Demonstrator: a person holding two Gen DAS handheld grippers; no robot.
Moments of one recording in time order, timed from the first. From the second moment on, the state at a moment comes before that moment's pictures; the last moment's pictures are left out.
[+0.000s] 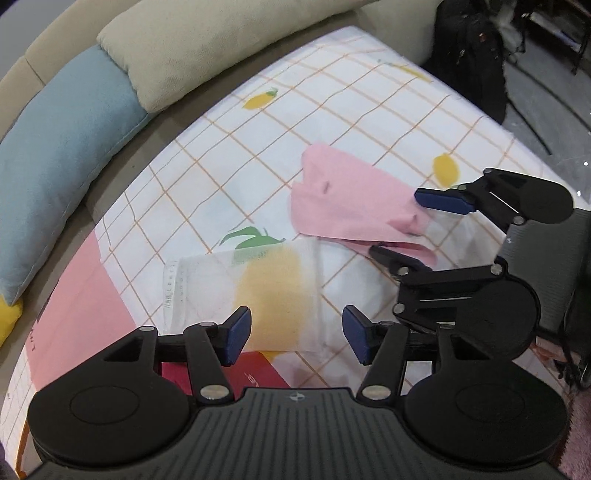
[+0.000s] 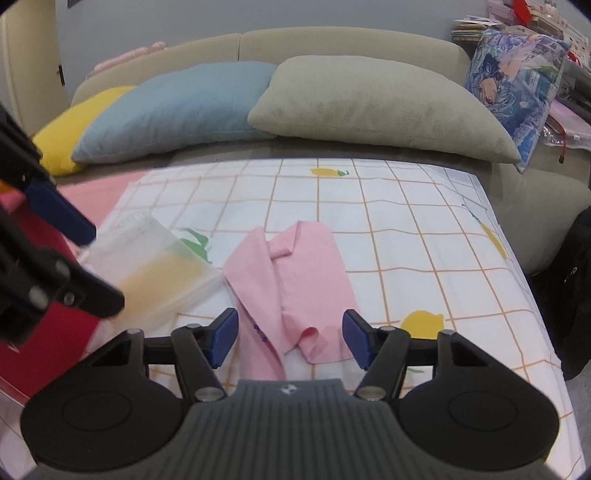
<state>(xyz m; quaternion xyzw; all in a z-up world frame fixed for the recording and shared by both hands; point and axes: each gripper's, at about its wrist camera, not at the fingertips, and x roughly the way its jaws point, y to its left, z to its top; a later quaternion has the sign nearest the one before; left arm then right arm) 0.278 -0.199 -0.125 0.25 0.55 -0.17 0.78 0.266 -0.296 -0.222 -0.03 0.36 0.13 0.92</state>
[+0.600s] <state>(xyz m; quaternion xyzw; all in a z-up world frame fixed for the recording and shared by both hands) 0.305 -0.233 -0.172 0.33 0.59 -0.12 0.73 0.266 -0.313 -0.206 -0.04 0.36 0.13 0.92</state>
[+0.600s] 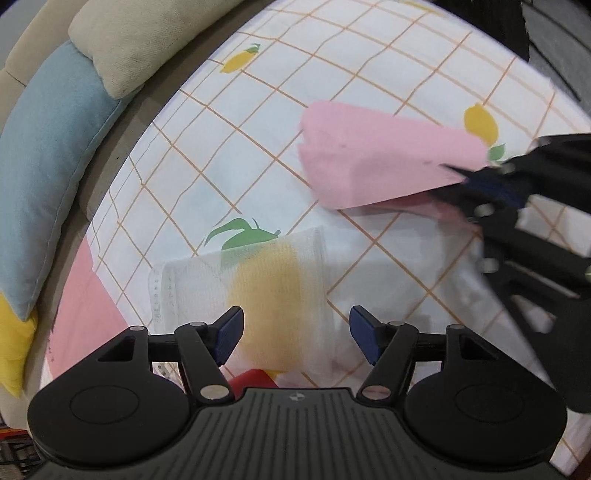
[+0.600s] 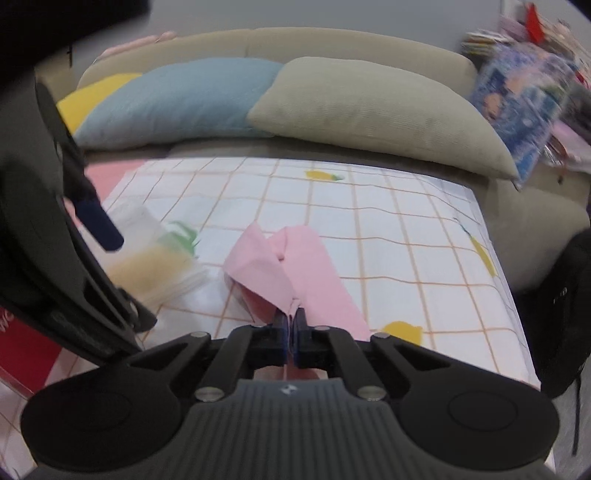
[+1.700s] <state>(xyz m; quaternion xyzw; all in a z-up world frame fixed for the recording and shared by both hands) 0.284 -0.213 -0.119 0.22 0.54 -0.16 0.79 0.269 -0.311 -0.223 -0.04 0.34 0.10 0.93</state>
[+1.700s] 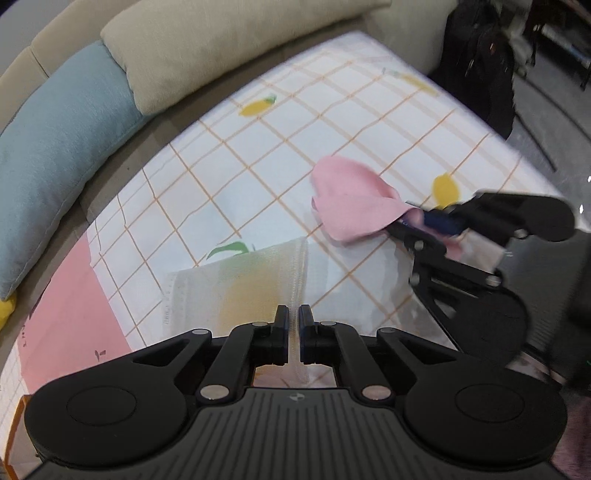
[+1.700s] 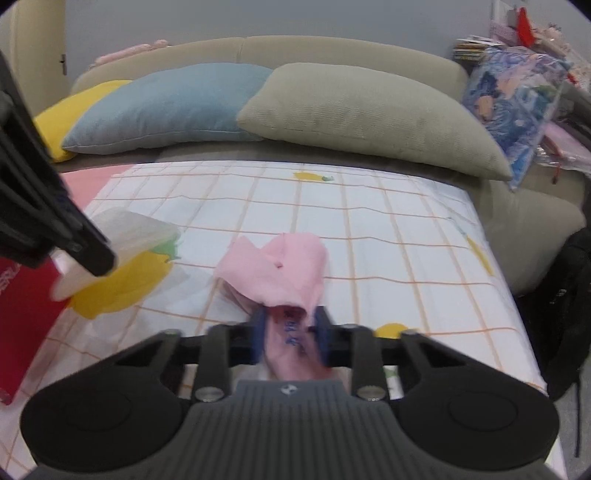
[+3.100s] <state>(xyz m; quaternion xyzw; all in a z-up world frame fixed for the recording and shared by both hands) 0.080 -0.040 0.024 -0.03 0.38 -0.20 0.90 0.068 -0.257 -0.043 0.10 0.28 0.15 0.94</state>
